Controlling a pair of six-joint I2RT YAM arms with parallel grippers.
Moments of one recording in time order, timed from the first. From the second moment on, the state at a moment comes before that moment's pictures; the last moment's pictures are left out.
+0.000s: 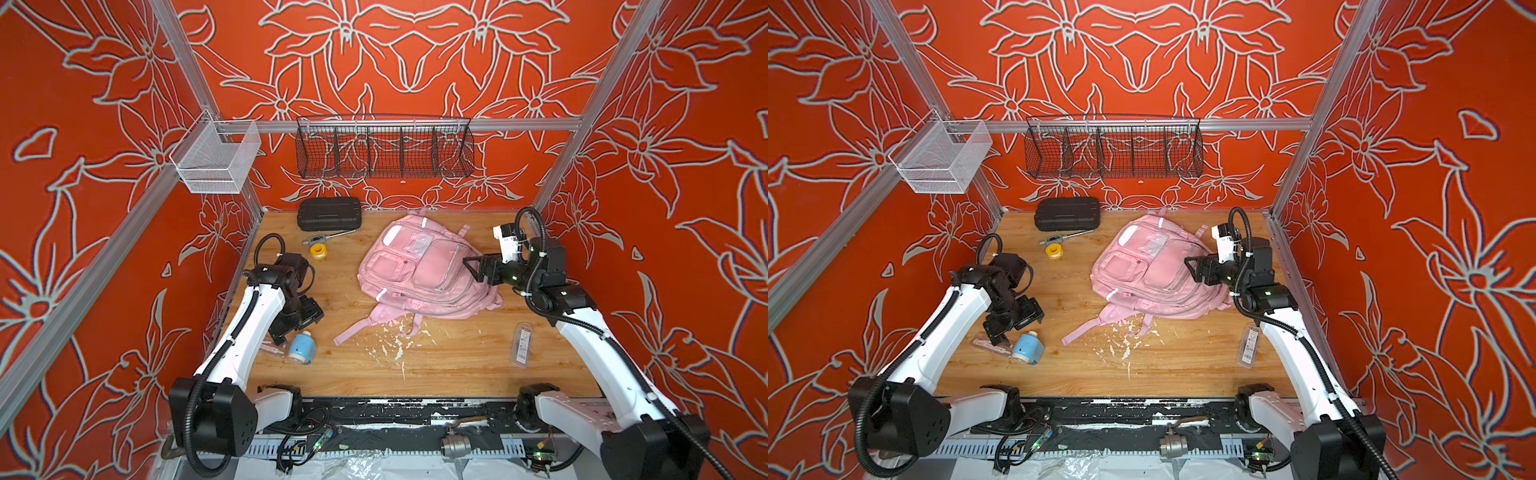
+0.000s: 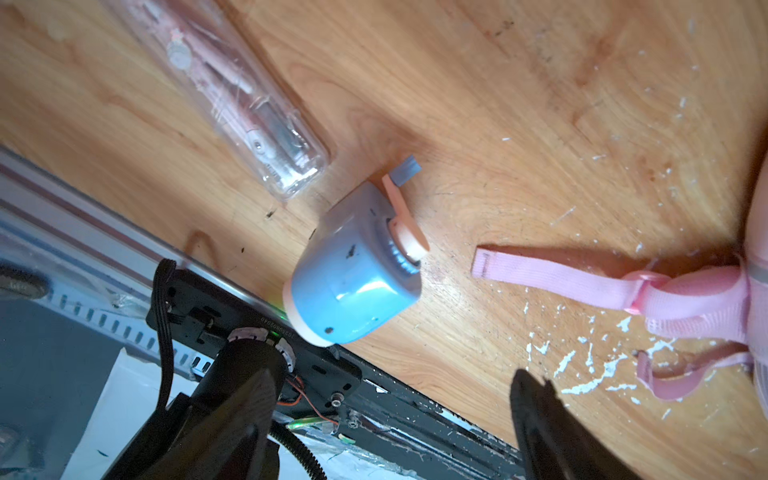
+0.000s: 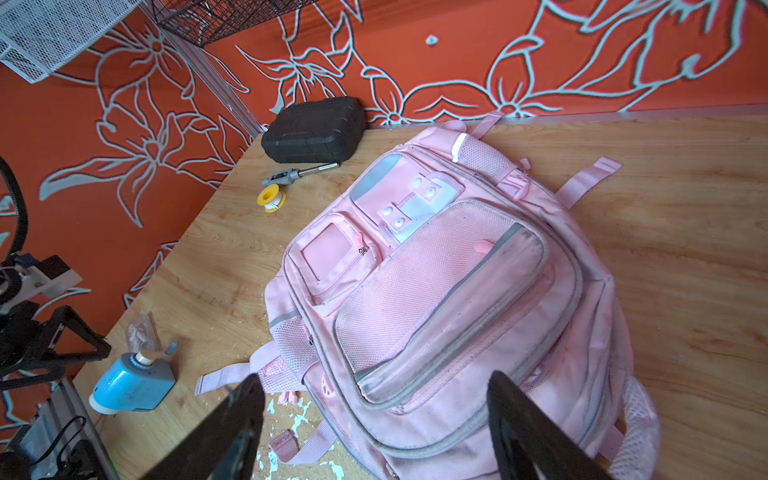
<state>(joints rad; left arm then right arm) -0.04 1.21 1.07 -1.41 -0.01 -0.82 0.12 1.04 0.92 -0.36 -0.47 0.21</state>
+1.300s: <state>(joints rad) -0.15 1.36 0.96 -1.14 0.10 -0.80 0.17 1.06 0.91 -0.35 -0.47 0.23</state>
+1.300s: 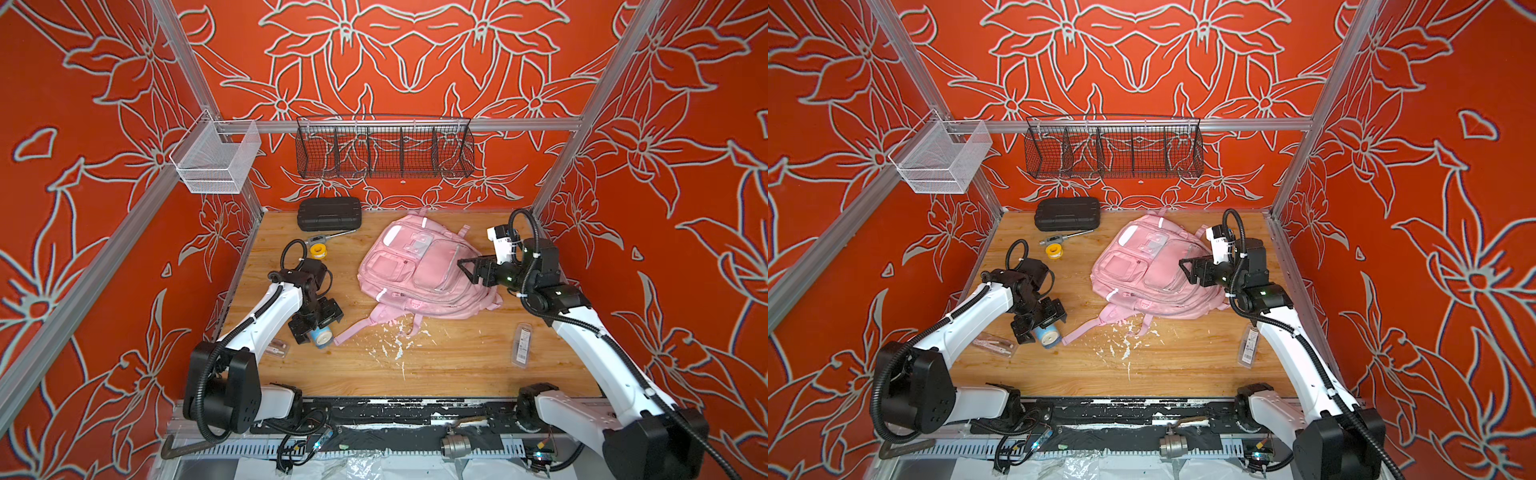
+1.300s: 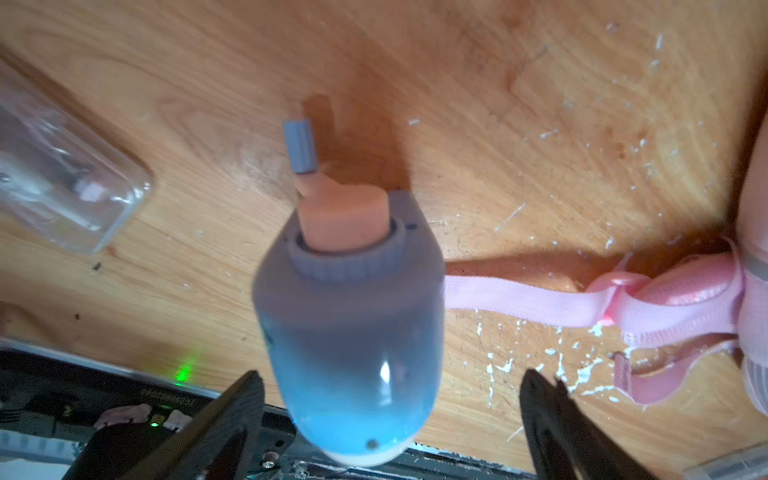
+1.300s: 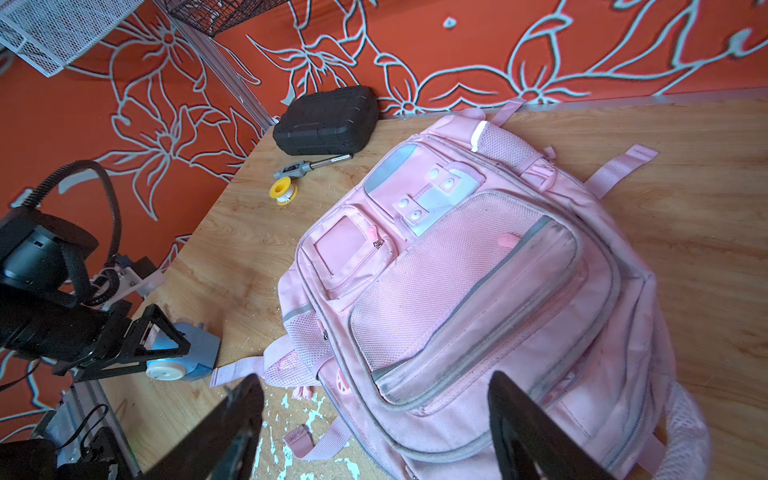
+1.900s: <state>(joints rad) -0.15 1.44 0.92 -1.06 0.09 -0.79 0.18 1.06 0.91 -0.35 -0.47 0.23</state>
